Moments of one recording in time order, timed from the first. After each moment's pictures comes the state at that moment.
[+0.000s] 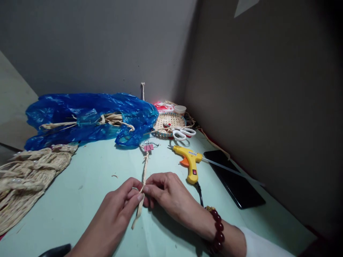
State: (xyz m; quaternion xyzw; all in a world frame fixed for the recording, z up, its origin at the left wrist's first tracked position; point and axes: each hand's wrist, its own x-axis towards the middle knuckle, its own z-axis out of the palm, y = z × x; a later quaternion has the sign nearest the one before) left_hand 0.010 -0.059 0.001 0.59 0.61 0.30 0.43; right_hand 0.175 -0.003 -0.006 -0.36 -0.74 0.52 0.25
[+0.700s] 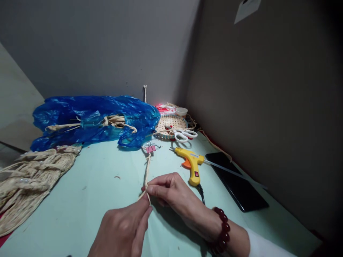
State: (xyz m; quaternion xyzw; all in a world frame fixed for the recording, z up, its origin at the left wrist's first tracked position) left_hand 0.028 -0.083 -0.011 0.69 0.62 0.32 0.22; right_hand 0.171 -0.005 0.006 -0.35 -0.54 0.71 0.28
